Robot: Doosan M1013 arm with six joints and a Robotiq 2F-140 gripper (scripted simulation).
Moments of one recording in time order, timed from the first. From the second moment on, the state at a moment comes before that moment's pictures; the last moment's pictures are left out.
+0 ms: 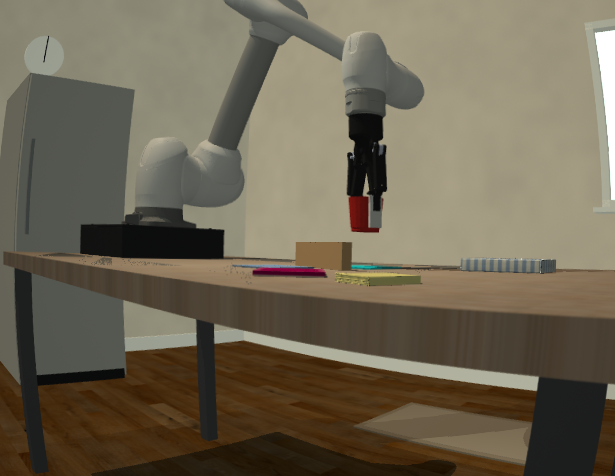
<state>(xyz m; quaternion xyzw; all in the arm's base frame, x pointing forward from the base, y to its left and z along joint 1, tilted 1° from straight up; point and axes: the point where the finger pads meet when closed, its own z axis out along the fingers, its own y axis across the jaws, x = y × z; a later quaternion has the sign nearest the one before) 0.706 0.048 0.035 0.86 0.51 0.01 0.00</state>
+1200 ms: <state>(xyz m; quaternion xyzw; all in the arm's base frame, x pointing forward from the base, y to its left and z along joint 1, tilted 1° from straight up) 0.708 0.049 -0.023 0.86 0.51 0.01 0.00</state>
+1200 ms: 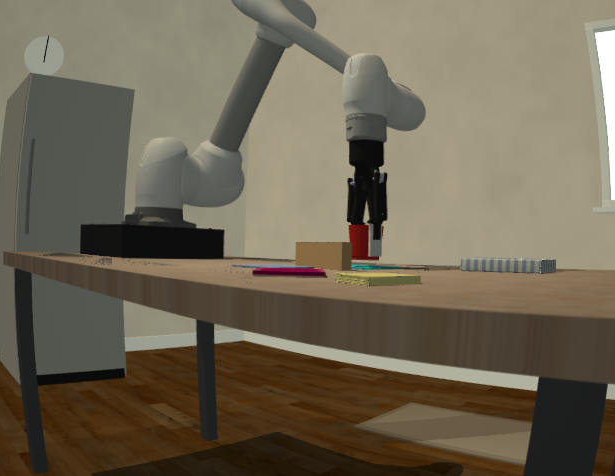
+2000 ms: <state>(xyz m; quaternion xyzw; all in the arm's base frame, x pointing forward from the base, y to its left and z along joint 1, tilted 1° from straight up) 0.708 0.049 -0.029 0.86 0.51 0.01 0.00</state>
